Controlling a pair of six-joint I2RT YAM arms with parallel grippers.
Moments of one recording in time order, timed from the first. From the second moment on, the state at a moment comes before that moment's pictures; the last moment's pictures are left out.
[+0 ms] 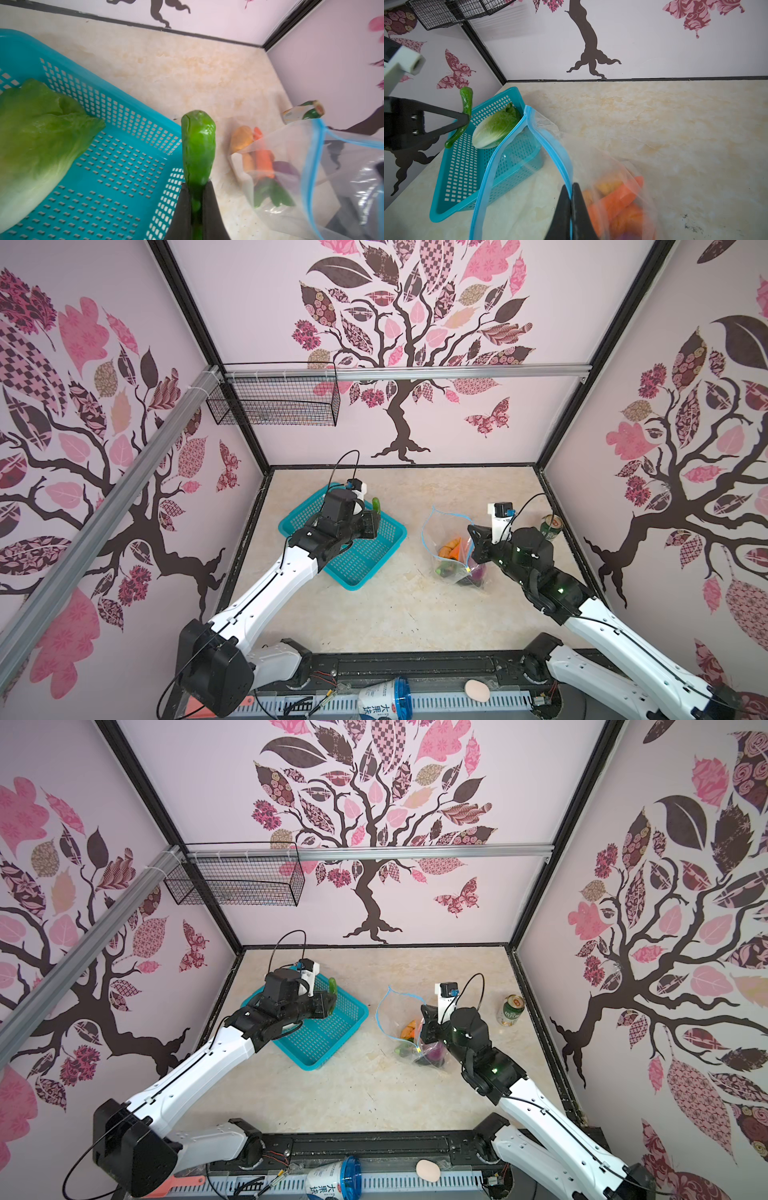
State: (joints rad) left arm -0.51 1.22 1.04 -0.37 0.12 -0.48; right arm 0.58 0.80 0.69 -0.19 0.11 0.32
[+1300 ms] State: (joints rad) left arm -0.95 1.55 1.26 -0.40 0.04 -0.47; right arm 0.58 0.79 0.69 -0.17 0.03 0.31
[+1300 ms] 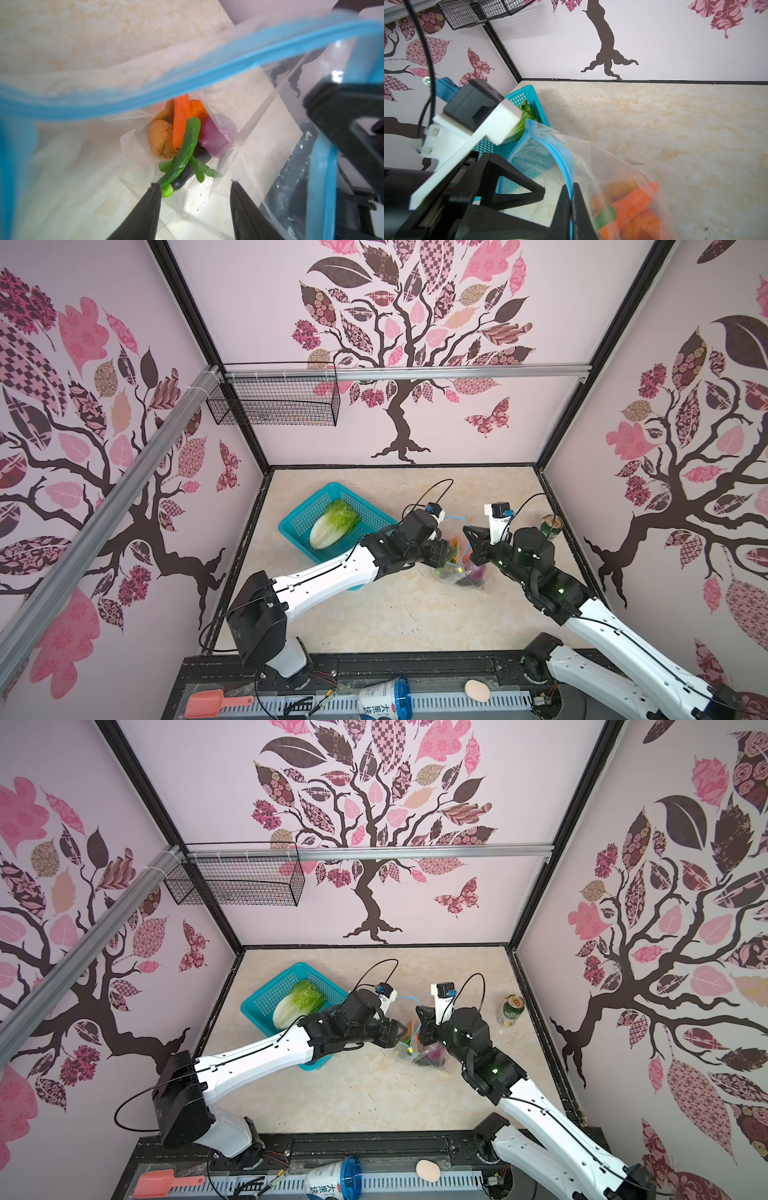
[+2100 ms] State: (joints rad) left arm -0.39 1.46 1.34 -0.71 -0.10 -0.02; right arm 0.58 0.78 0.69 -0.17 0.05 0.31
